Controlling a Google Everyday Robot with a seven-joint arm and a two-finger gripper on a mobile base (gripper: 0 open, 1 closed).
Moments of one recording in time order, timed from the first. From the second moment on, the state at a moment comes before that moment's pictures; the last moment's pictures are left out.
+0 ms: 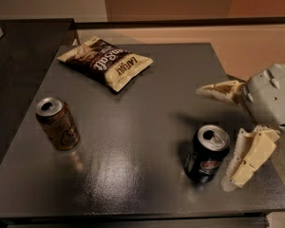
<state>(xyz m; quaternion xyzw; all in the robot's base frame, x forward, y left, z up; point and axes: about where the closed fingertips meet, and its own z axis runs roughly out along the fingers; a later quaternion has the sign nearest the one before) 0.356 -0.119 0.930 -0.67 0.64 0.25 0.28</state>
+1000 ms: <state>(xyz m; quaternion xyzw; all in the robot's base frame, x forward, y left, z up) 0.359 -0.108 0.922 -0.64 0.63 0.29 0.33</state>
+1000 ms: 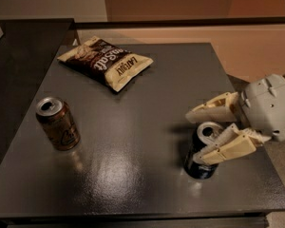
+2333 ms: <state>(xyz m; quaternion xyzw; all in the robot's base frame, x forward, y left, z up) 0.365 -0.106 0.966 -0.67 0.63 0.20 0.32</state>
